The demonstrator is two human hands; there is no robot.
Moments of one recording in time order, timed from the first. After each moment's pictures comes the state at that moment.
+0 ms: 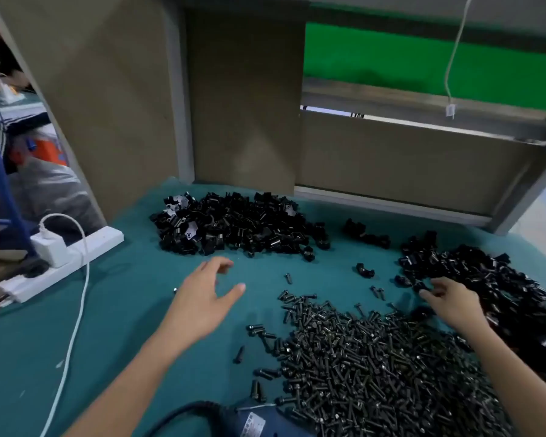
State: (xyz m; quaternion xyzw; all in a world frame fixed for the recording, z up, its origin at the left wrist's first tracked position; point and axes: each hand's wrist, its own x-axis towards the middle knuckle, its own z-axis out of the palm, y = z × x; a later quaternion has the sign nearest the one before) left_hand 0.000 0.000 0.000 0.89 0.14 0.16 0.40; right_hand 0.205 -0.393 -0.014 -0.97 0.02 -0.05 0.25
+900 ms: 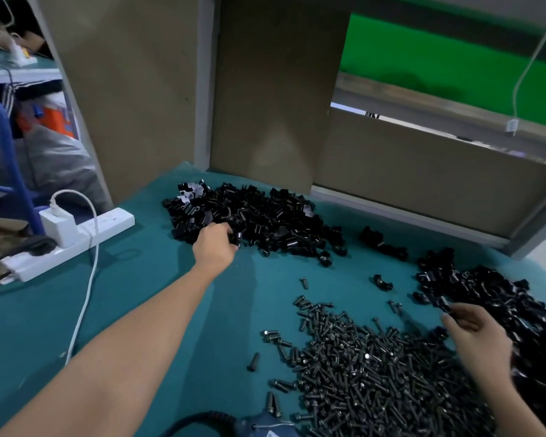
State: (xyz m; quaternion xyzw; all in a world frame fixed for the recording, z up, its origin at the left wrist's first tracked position) left_hand 0.132 0.077 -0.048 0.90 0.30 0.18 0.26; right_hand 0.171 -0.376 -0.029 -0.90 0.02 -0.17 0.40
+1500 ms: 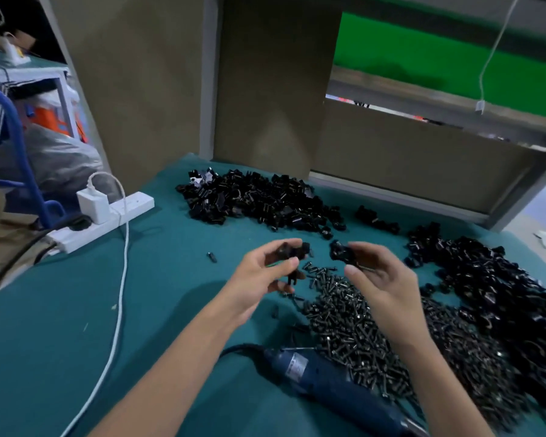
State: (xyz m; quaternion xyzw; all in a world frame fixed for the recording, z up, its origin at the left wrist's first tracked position) left_hand -0.030 -0.025 0.001 0.56 0.00 0.06 0.83; right_hand 0.011 -0.228 0.034 -0.77 -0.26 -0.08 0.58
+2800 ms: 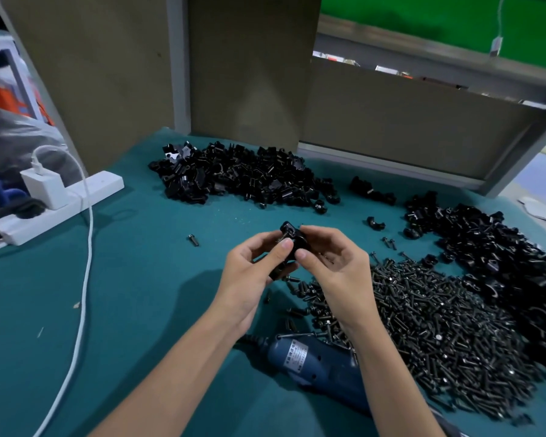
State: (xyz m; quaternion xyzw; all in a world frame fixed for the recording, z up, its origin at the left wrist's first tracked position) left_hand -0.028 -0.046 -0.029 0.45 0.06 0.13 0.88; right_hand 0.013 -0.178 -0.010 -0.70 -0.26 -0.03 0.67
